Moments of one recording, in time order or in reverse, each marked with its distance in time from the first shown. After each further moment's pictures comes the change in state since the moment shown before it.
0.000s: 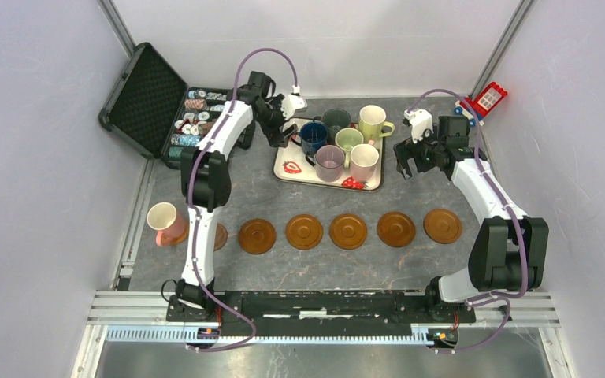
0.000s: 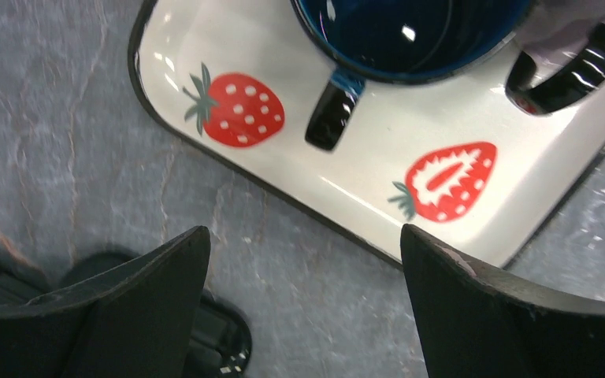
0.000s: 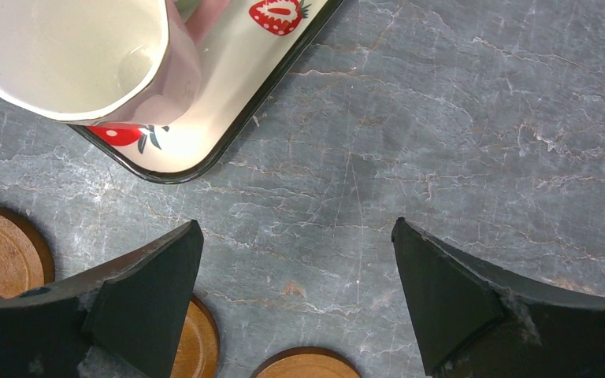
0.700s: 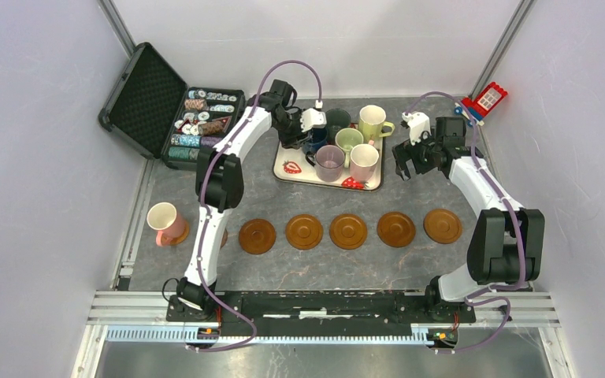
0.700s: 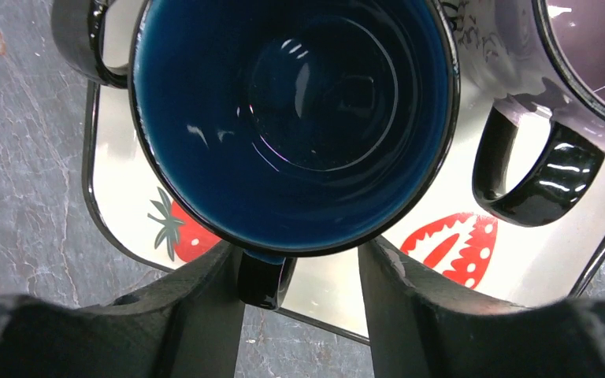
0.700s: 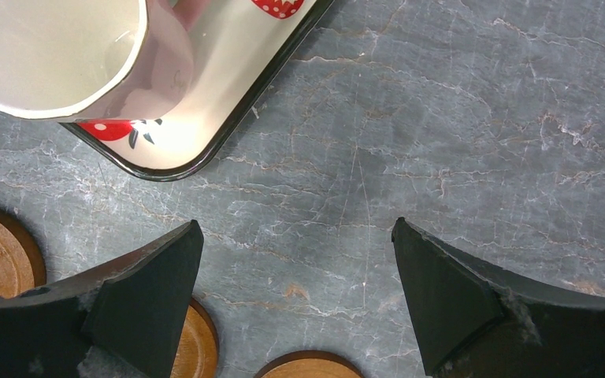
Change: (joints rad) left arm -0.101 0.093 0.056 0.005 -0.025 0.167; right arm 0.000 0.049 -0.001 0.003 0.006 0.000
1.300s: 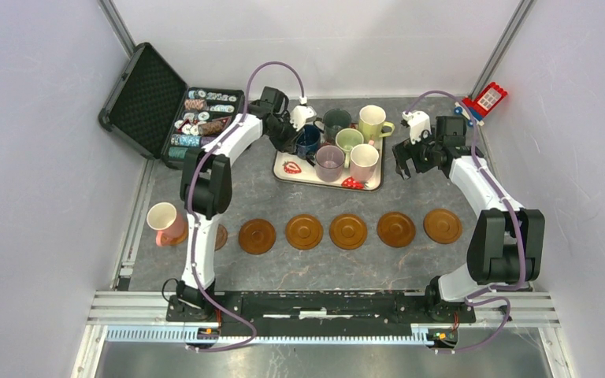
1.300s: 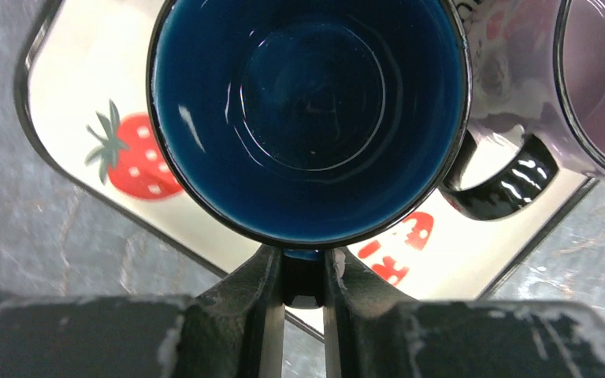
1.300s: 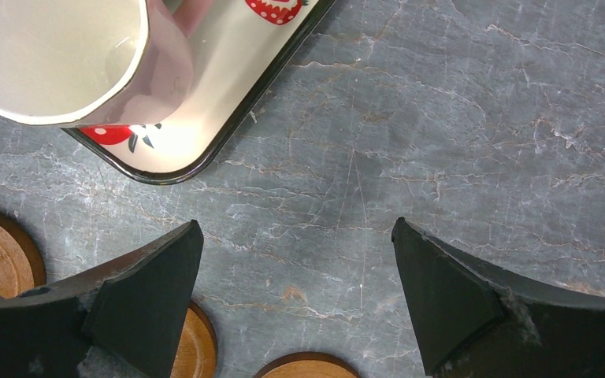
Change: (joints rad) left arm 0.021 -0.167 -0.298 0.190 -0.031 -0.391; right arm 0.000 0.000 0.009 0.001 0.001 0.000
